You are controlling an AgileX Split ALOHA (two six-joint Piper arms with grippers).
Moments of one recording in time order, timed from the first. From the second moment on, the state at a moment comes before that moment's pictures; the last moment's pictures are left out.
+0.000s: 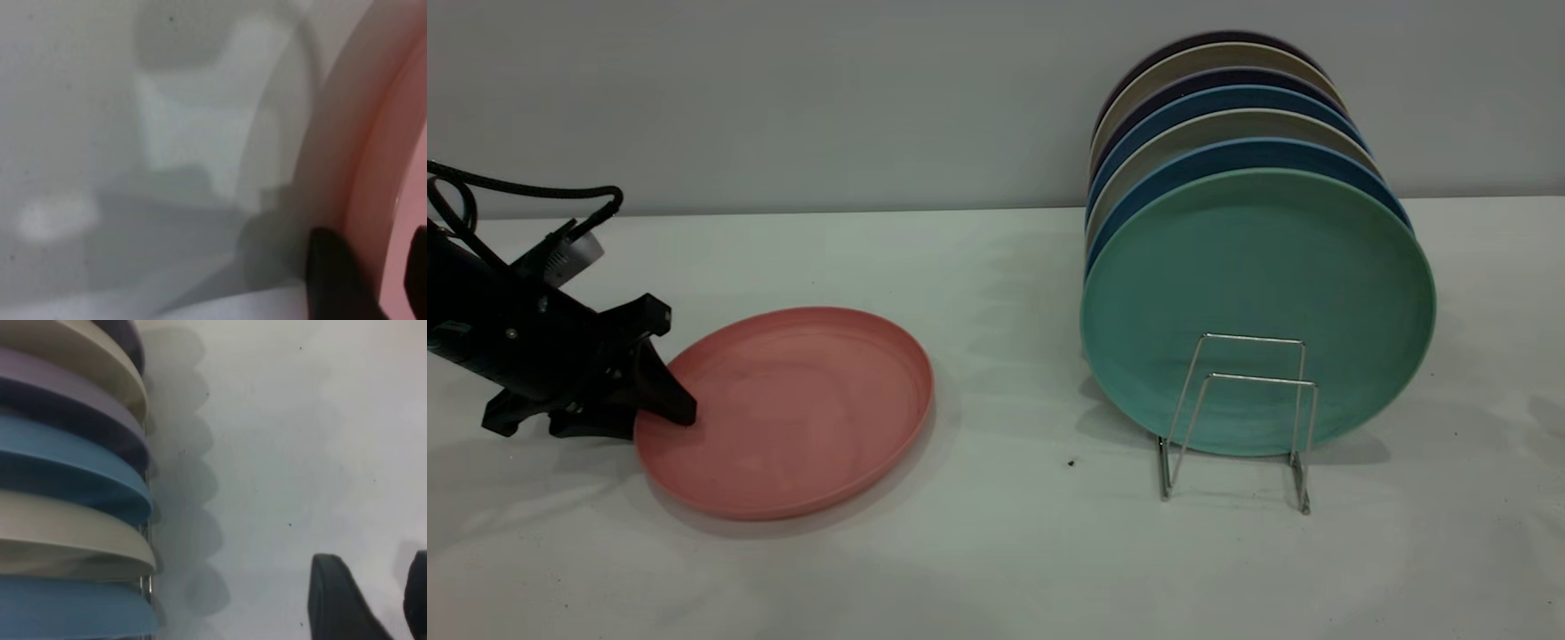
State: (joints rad) left arm 0.15 2.31 -1.14 -1.18 0.43 0.97; right arm -0.42 1.95 -0.85 1.70 0.51 -1.60
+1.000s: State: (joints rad) left arm 0.12 2.09 -1.08 -1.16 0.58 1.08; right arm -0.42 1.71 -0.79 1.51 0.62 -1.43
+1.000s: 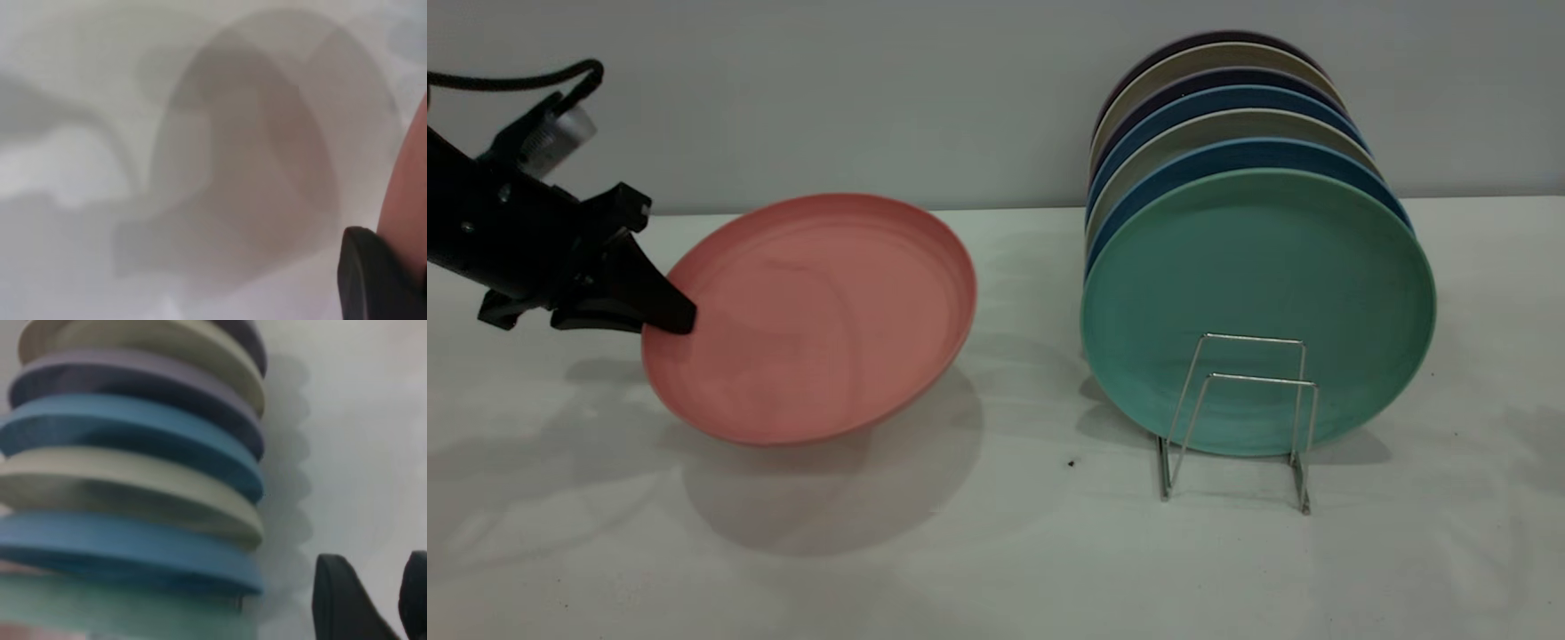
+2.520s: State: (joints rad) left arm -0.31 1.91 -0.82 -1.62 0.52 1.41; right arm -0.01 1.52 -0.38 1.76 0.78 -1.62
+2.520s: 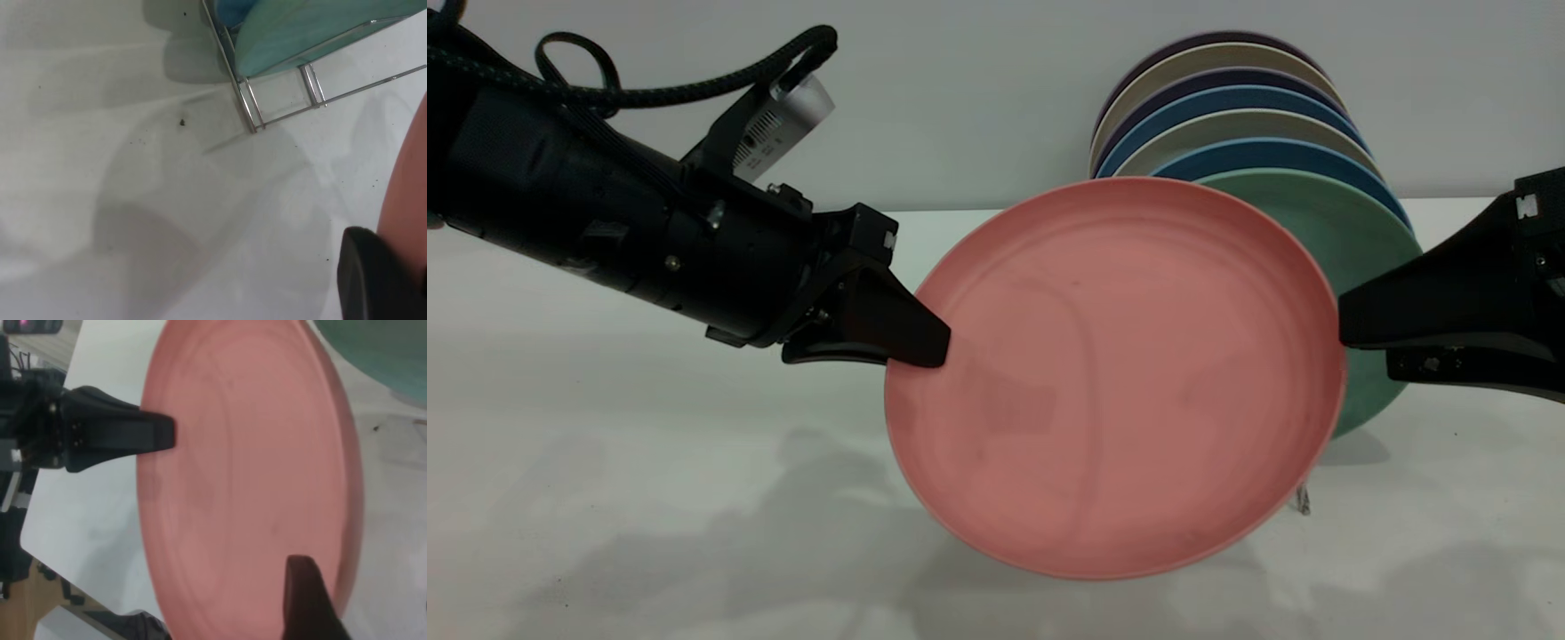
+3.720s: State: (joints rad) left arm -0.42 1.90 -0.82 -1.74 0.55 1.51; right arm 0.17 1.52 -0.38 1.79 0.63 -1.64
